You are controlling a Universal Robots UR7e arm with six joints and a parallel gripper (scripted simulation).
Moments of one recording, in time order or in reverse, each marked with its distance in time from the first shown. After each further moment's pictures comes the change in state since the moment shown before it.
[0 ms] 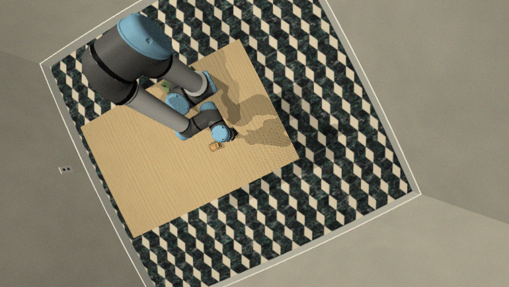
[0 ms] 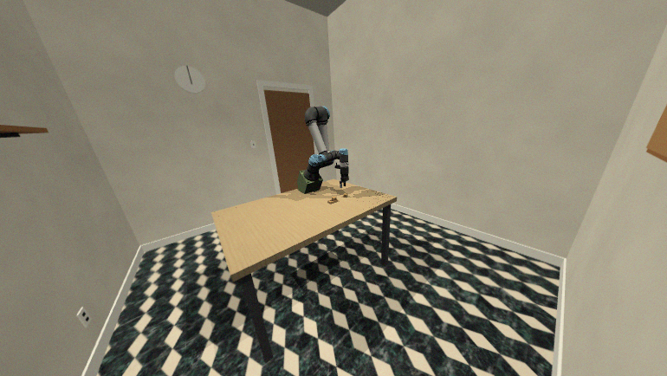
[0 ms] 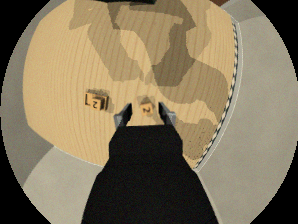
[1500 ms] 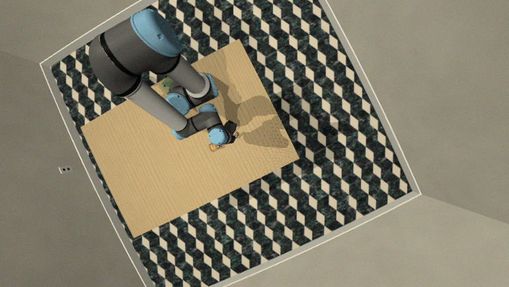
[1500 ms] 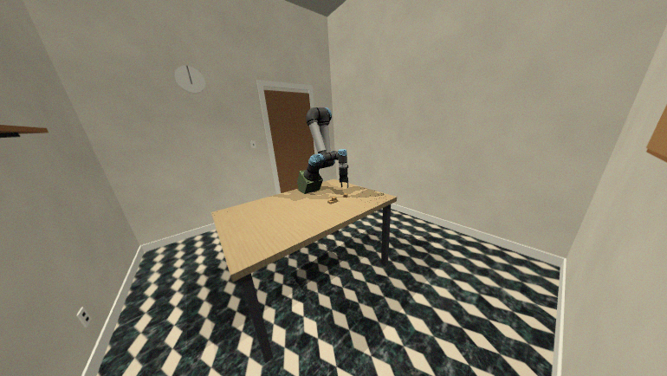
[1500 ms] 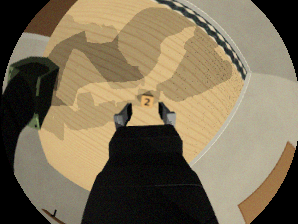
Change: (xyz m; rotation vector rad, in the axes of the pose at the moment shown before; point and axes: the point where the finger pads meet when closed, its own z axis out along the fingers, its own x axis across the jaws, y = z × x) arm 0.003 0.019 0.003 -0.004 -0.001 1.226
